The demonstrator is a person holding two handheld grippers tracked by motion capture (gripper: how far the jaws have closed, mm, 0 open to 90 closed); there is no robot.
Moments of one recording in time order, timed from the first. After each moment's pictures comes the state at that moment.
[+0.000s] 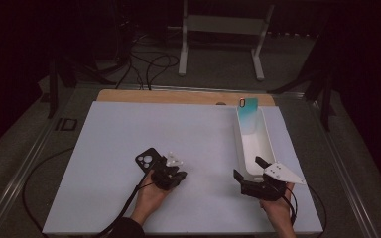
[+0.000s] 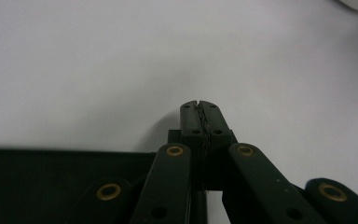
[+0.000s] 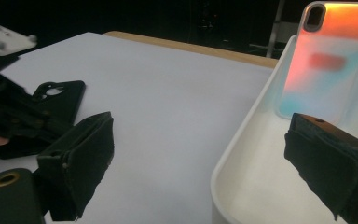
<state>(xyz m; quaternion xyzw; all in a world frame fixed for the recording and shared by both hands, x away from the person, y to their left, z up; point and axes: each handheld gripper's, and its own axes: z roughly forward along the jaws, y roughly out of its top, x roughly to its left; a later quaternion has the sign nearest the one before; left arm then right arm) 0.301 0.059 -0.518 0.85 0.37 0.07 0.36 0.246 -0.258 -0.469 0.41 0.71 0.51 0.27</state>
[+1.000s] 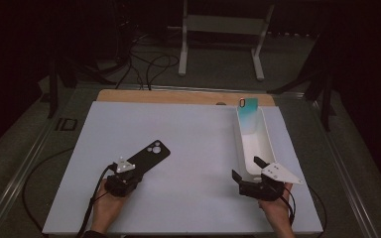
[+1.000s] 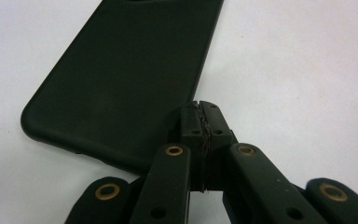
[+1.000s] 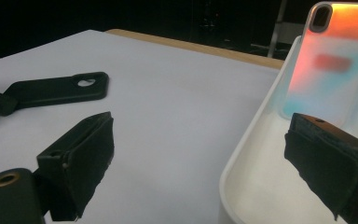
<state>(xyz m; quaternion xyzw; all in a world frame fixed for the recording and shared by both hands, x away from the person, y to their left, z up) 0.274 0.175 -0.518 0.81 0.47 0.13 0.34 0.246 -0.254 -0.469 0.40 0.71 0.50 0.27</state>
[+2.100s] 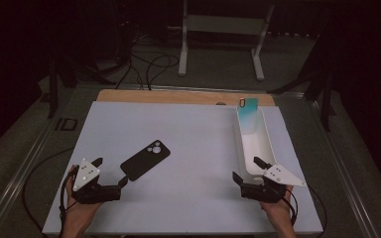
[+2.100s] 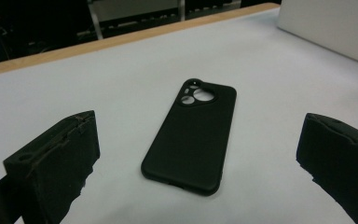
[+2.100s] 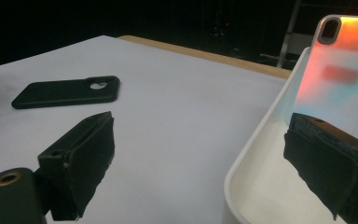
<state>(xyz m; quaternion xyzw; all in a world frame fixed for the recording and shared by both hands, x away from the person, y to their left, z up) 0.231 0.231 -0.463 0.74 0.42 0.27 0.45 0.242 -0.258 -0.468 0.38 0.72 0.52 0.27</state>
